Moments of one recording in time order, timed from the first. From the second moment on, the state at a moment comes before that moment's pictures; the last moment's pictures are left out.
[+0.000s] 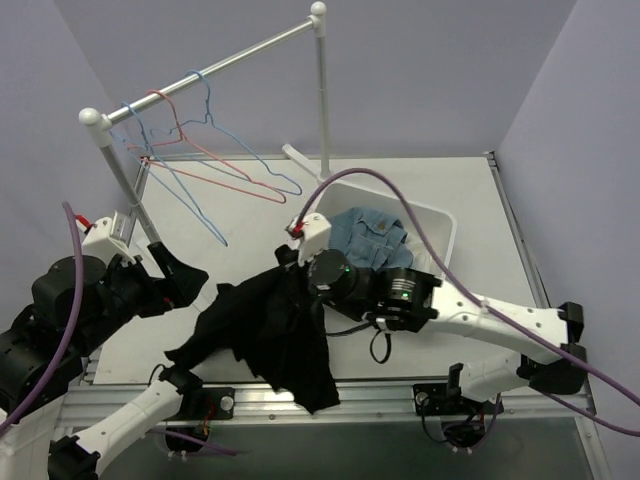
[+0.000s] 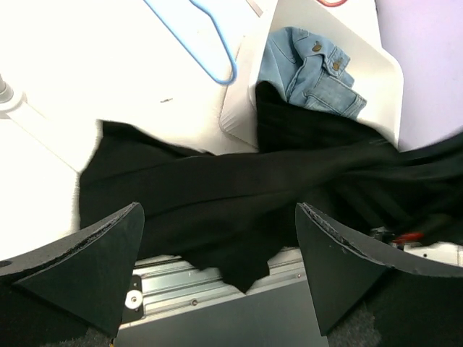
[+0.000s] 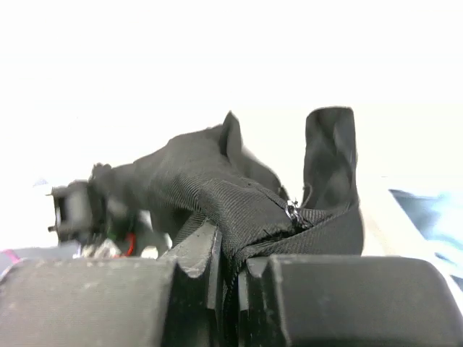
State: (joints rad) left arm -0.56 0.76 1.61 -1.32 -0.17 -0.67; right arm 1.30 1.38 1.37 -0.48 0.37 0.50
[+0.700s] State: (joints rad) left arm -0.56 0.81 1.58 -1.25 -0.10 -0.65; right arm 0.68 1.52 2.05 -0.78 0.51 0.23
